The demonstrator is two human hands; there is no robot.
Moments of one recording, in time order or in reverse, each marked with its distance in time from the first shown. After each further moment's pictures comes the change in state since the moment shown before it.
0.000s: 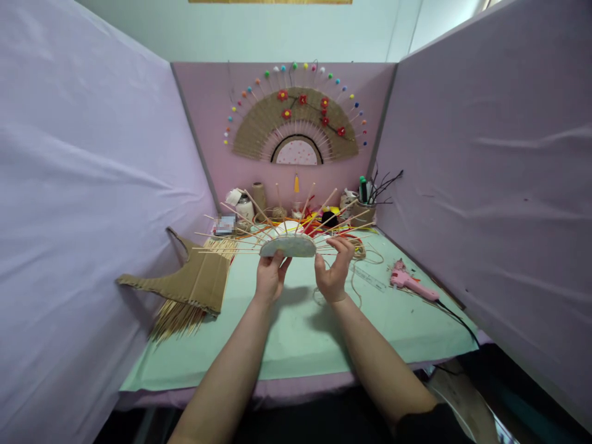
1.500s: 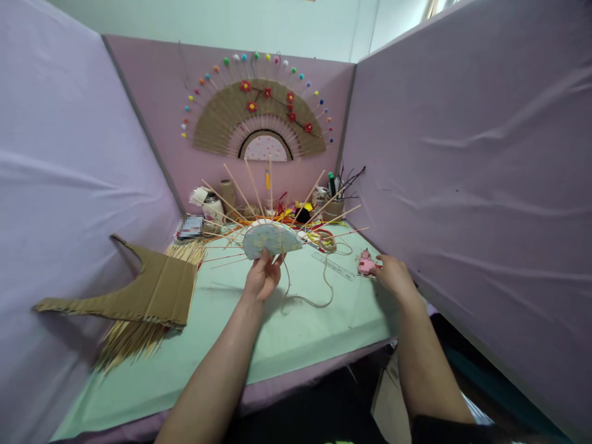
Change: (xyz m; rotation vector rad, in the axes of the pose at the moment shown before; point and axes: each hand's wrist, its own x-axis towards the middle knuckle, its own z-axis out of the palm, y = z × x) left_hand -0.003 -0.022 0.019 -0.209 -0.093 -0.478; right_hand 0.042 0.114 -0.188 -0.891 -0.806 0.678
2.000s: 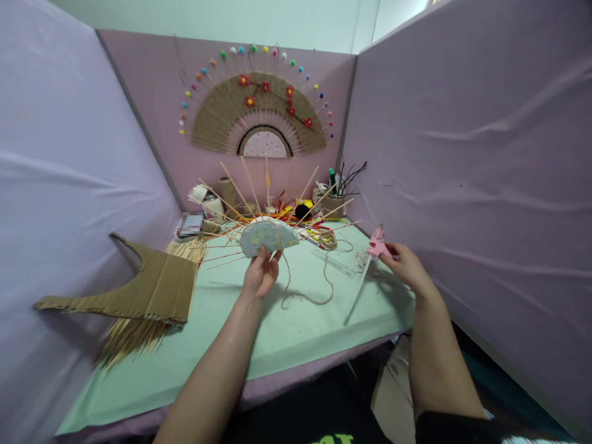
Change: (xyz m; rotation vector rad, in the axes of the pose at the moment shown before) left_hand 0.003 0.001 -0.002 0.001 0.046 0.046; right_hand 0.007 0.025 -0.015 0.248 0.035 -0.086
